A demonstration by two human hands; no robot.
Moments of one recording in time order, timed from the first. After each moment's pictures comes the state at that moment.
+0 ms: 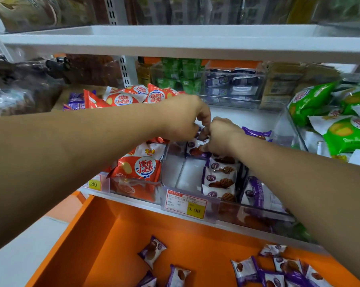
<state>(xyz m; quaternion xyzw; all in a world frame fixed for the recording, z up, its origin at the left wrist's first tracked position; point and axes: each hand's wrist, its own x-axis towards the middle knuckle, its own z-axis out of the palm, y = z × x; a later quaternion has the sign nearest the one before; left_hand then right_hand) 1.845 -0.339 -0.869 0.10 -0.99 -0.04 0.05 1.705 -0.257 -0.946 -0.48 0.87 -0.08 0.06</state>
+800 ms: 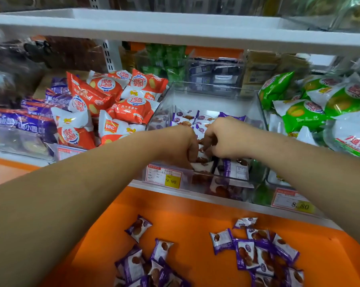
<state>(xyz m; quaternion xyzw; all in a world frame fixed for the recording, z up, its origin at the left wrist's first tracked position) 1.858 -0.278 -0.932 0.09 -0.99 -0.13 -0.06 1.733 -0.156 -0.920 -0.54 0.84 -0.01 0.07</state>
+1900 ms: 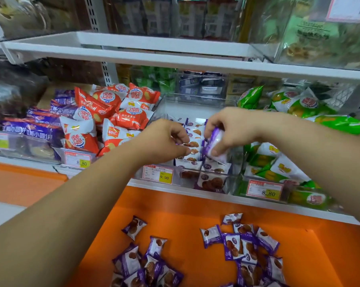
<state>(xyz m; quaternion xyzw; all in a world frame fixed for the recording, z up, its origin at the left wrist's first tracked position) 1.906 -0.247 -0.898 0.16 -0.92 -0.33 0.14 1.749 -0.099 -0.841 -0.51 0.84 -0.07 0.15</state>
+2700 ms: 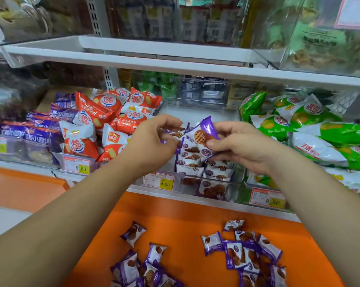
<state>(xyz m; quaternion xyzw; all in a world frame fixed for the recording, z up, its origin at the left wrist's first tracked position) 1.922 -0.245 -0.902 0.19 -0.84 -0.42 0.29 1.767 -0.087 -0.879 -0.30 0.70 -0.54 0.37</state>
